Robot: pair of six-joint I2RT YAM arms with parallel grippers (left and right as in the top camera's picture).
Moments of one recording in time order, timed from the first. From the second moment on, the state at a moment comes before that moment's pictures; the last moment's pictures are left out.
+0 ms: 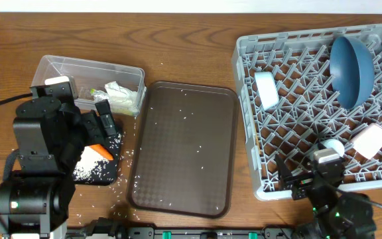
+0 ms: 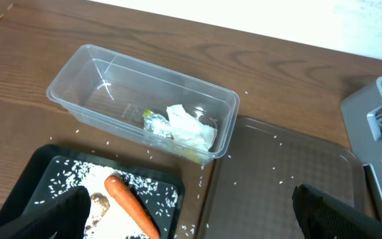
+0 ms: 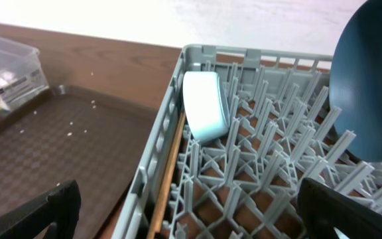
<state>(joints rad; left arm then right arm) -0.02 0.91 1.28 -1.02 -0.06 -0.20 0.27 0.09 0.43 -0.63 0.01 0.01</state>
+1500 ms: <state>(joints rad) -0.02 0.91 1.28 -1.03 -0.06 -0.20 0.25 0.01 0.01 -0.07 -0.02 0.01</state>
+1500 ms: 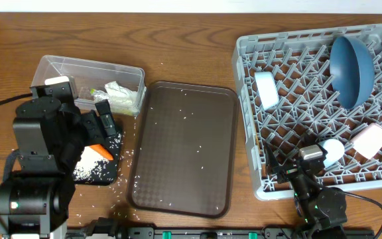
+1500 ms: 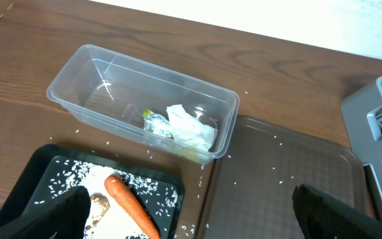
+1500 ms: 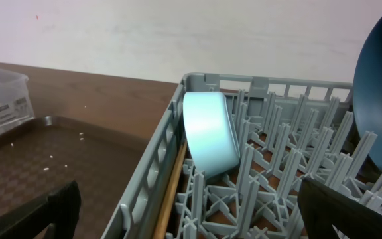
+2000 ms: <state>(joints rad) -0.02 0.53 0.88 -0.56 0.01 -0.07 0.25 0.01 0.01 -0.07 -0.02 0.01</state>
